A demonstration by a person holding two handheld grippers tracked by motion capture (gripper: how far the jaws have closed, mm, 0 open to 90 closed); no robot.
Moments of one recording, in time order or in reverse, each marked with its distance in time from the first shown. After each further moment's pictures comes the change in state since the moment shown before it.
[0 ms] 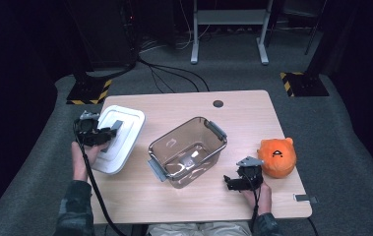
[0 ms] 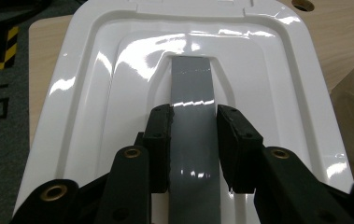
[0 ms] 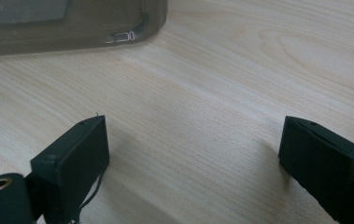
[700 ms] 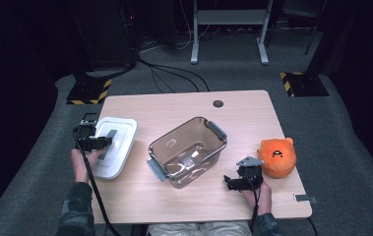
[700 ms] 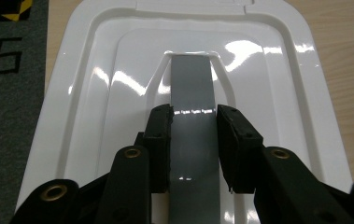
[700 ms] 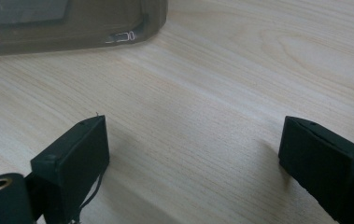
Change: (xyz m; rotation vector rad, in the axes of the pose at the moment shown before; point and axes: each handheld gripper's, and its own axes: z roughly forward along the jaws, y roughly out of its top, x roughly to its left) left arm 0.029 -0.030 0.032 0.098 0.071 -0.104; right arm 0.000 0.000 0.000 0.000 0.000 0.000
